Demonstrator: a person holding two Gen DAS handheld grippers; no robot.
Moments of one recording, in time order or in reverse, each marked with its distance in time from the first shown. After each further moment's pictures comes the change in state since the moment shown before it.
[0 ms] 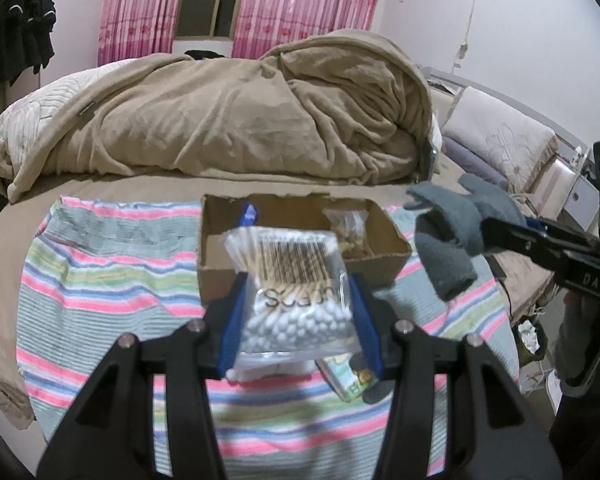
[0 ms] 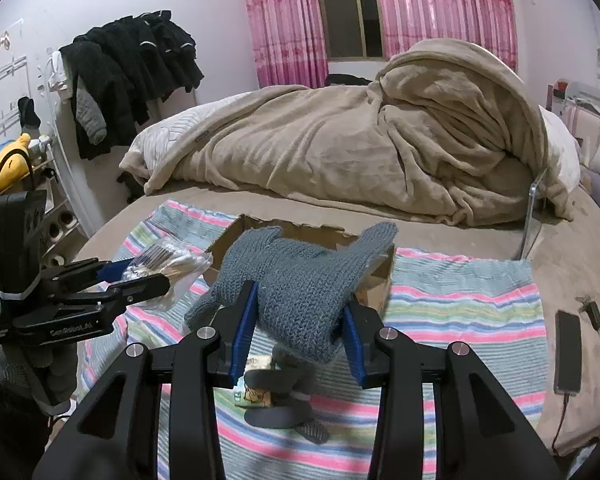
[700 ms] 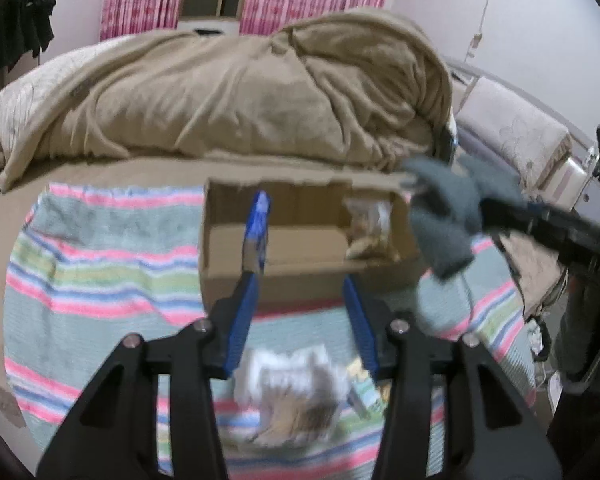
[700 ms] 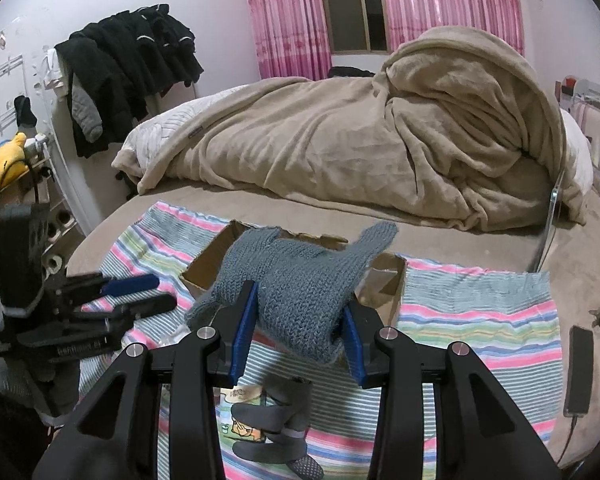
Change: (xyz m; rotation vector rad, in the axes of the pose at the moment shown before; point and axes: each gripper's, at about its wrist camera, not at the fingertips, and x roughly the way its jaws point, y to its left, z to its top) left arm 0.047 0.016 0.001 -0.024 0.096 0.018; right arm 0.044 -0.012 0.017 0.003 0.027 0.013
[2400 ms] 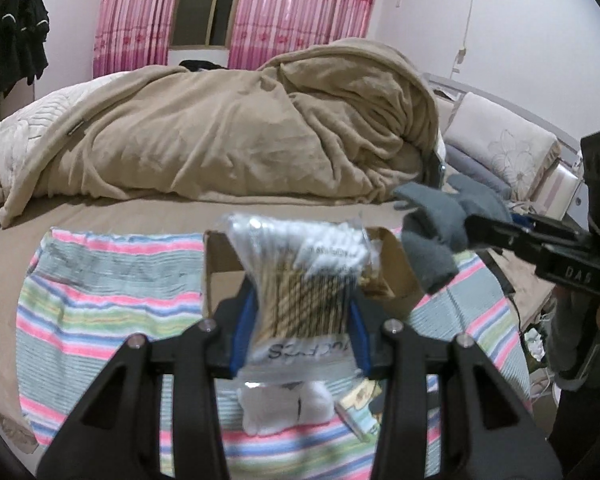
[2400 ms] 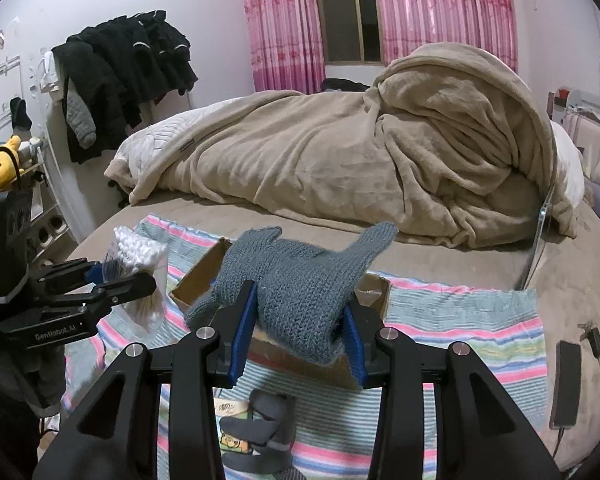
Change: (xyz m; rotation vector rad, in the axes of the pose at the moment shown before) left arm -0.021 0.000 0.031 0.045 -0.119 -0.030; right arm -0.005 -0.001 0.018 -0.018 -0.038 -0.034
